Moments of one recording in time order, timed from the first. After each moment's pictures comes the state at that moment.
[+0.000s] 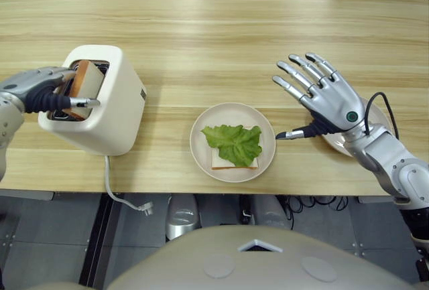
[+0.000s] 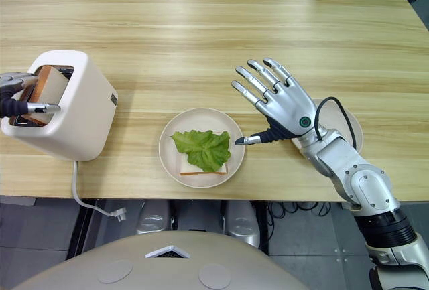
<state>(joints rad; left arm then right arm) 0.14 1.11 0.28 -0.11 0.53 -0.04 -0.57 0.04 -0.85 0.13 -0.30 -1.12 -0.33 -0.33</state>
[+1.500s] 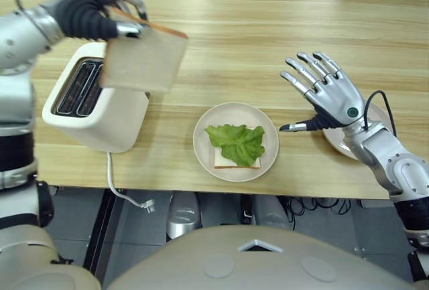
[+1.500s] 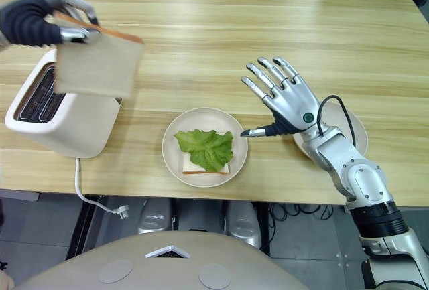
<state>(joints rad) -0.48 0.86 0.04 -0.18 0.00 0.07 -0.81 0.00 -0.80 0.13 -0.15 -1.13 -0.34 -0.38</state>
